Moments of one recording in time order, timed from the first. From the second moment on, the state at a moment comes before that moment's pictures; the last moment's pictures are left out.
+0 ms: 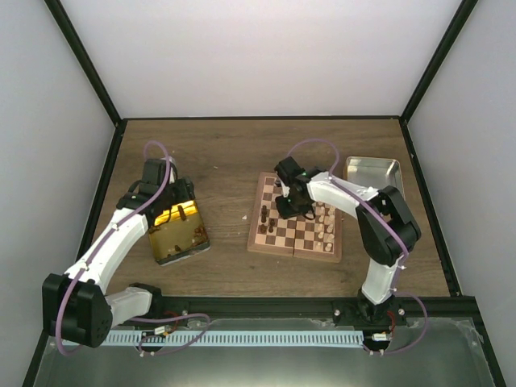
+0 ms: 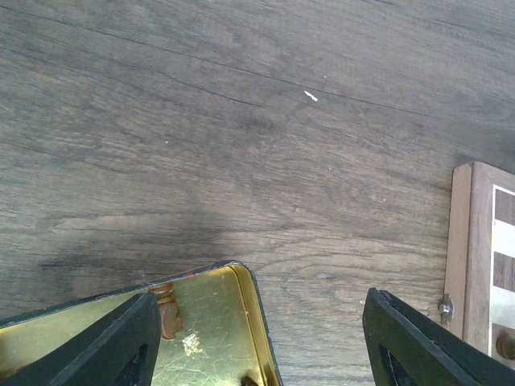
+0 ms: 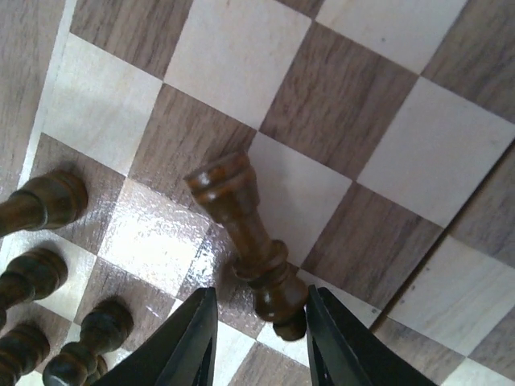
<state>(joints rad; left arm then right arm) -0.24 1.17 0.85 -0.50 -0.04 -0.44 0.61 1.81 1.23 -0.75 -0.07 0.27</state>
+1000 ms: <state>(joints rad) -0.26 1.23 0.85 -0.34 0.38 -0.51 0.62 1.69 1.07 -0.49 0.03 0.19</state>
